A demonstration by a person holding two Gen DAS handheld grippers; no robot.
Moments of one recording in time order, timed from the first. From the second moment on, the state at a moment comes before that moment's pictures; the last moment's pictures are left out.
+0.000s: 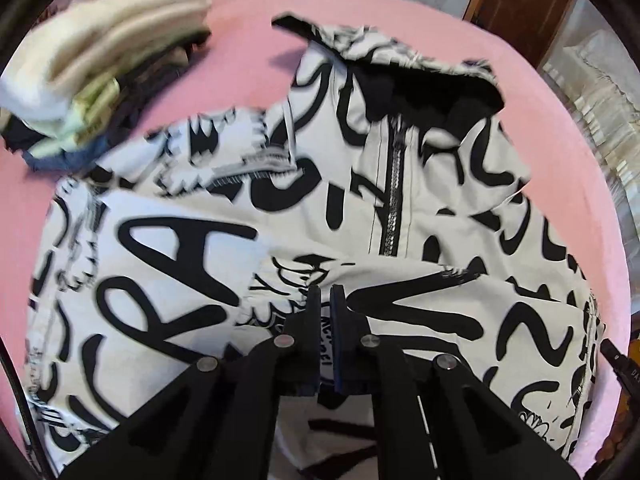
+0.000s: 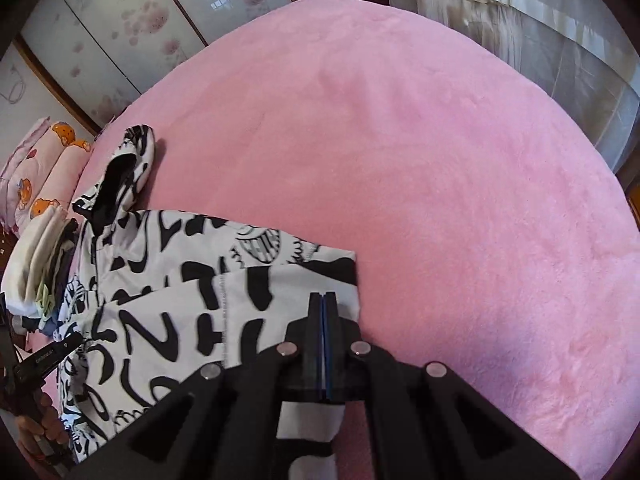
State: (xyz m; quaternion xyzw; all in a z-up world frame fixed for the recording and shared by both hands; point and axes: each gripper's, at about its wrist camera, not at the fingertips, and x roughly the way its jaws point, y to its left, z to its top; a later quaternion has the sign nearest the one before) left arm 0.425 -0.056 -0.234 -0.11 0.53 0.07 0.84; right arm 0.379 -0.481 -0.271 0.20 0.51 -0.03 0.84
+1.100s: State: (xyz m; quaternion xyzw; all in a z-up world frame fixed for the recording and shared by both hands) left arm 0.673 0.140 -0.110 0.03 0.57 0.01 0.82; right arm 0.653 -0.352 -0.146 0.33 0.55 0.08 0.76
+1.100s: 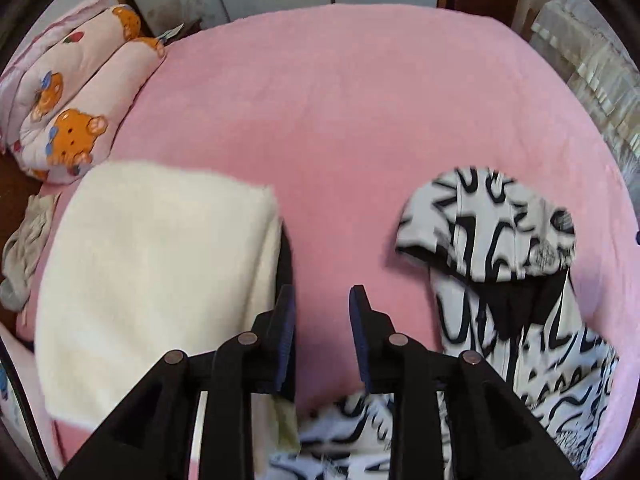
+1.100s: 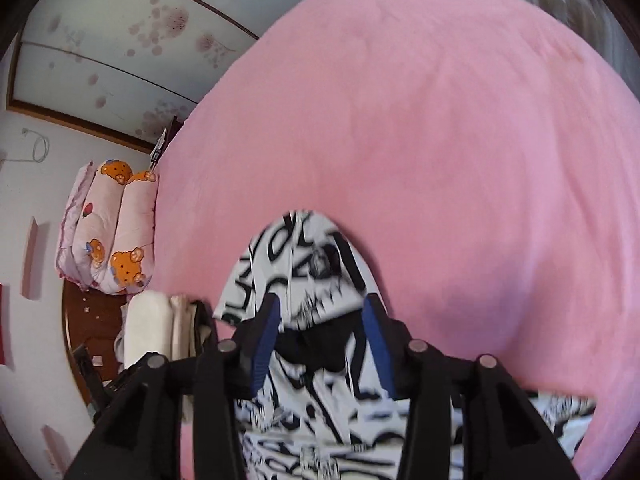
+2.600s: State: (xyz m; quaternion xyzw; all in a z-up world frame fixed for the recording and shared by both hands) left arm 0.755 0.046 -0.204 -0.12 0.49 -0.14 0.85; right arm 0.717 -0.283 -0.221 0.25 0.49 0.22 0.80
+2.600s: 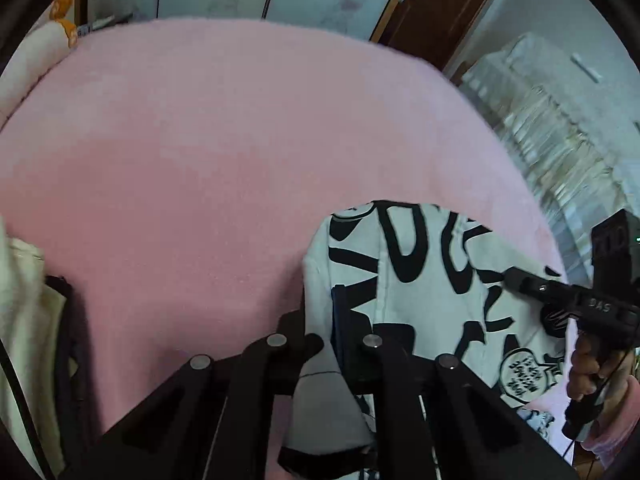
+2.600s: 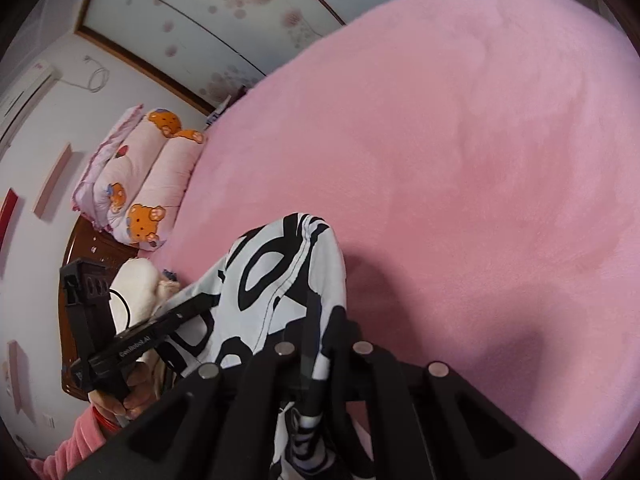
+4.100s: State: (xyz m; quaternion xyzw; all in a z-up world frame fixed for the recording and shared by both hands) left arm 0.339 0.042 -0.204 -0.03 0.52 -0.15 0.84; right arm 0.381 -0.309 -0.226 0.18 0.55 0.23 0.78
